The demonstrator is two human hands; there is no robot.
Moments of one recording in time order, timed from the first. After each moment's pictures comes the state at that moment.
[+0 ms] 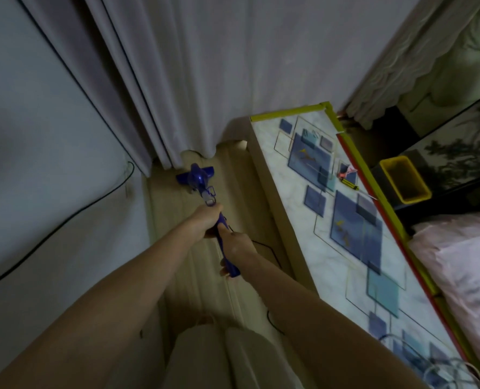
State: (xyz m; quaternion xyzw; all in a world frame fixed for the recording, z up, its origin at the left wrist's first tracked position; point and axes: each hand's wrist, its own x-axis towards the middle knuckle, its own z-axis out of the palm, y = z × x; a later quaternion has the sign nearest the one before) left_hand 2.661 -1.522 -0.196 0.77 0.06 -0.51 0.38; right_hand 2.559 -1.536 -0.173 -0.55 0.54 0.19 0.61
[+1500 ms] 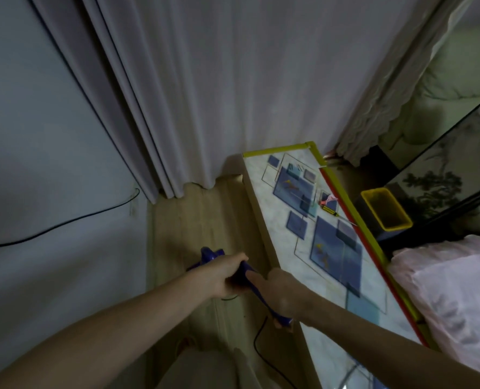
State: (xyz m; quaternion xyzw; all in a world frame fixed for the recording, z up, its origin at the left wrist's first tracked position) left_hand 2.469 -1.506 -0.126 0.63 0.17 -0.63 0.42; right_hand 2.343 -1.562 -0.057 -0.71 0.40 0.24 0.53
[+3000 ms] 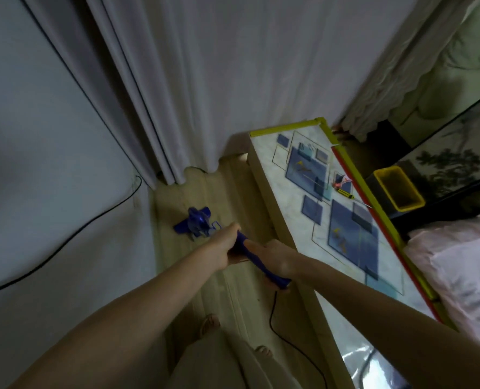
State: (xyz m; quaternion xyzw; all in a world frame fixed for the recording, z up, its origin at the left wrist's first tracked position) left_hand 2.596 -1.506 -0.155 0.65 0.17 -0.58 0.46; right_hand 2.482 -1.567 -0.112 -0.69 0.42 0.27 0.53
